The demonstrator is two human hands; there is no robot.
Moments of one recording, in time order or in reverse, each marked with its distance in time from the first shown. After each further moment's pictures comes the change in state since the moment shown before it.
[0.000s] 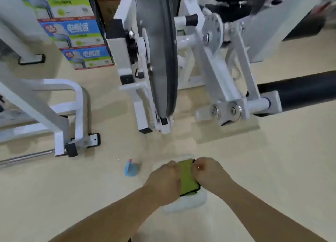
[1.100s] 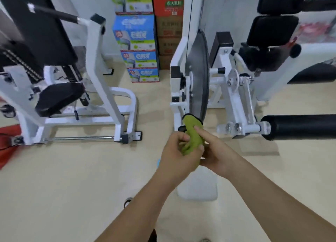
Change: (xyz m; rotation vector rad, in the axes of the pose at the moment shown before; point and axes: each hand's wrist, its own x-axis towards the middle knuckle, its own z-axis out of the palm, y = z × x) left_hand -0.215 0.158 -0.165 -1.182 0.623 -0.201; right_hand -0.188 -0.125 -0.099 0.972 -0.476 -0.066
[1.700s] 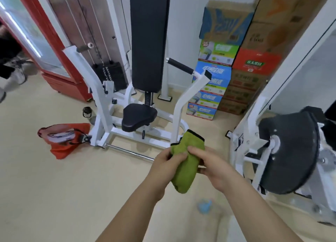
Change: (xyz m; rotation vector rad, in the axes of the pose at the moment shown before) left_hand -0.063 0.103 -0.380 -0.262 0.265 -0.094; right_hand 0.005 -0.023 0.403 -0.399 -0.183 -0.174
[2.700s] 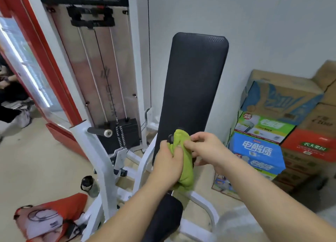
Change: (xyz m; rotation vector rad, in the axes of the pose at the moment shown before) left_hand 0.429 0.355 -0.218 0.368 0.397 0.345; right_hand 0.434 -0.392 0.237 -0.495 0.022 -0.283
